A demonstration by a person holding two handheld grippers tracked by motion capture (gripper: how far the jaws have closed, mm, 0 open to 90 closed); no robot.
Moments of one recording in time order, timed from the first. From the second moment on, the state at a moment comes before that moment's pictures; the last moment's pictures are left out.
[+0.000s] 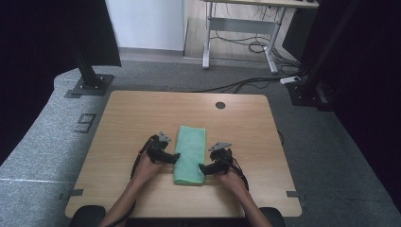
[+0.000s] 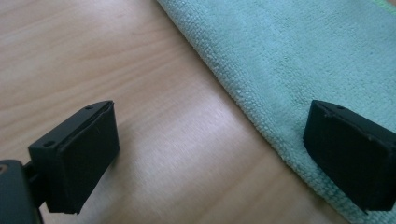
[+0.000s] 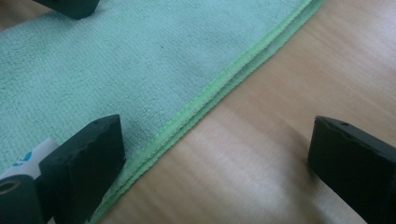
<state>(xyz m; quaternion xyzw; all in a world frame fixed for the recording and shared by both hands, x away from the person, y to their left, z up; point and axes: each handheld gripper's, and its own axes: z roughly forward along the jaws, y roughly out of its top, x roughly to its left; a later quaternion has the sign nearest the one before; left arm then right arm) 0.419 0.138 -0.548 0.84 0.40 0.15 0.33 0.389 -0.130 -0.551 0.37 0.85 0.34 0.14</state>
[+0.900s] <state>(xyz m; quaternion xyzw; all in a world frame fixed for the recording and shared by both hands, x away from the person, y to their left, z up) 0.390 0.142 -0.549 0.85 0.39 0.14 0.33 0.425 -0.130 -0.517 0.38 0.84 0.36 0.13</state>
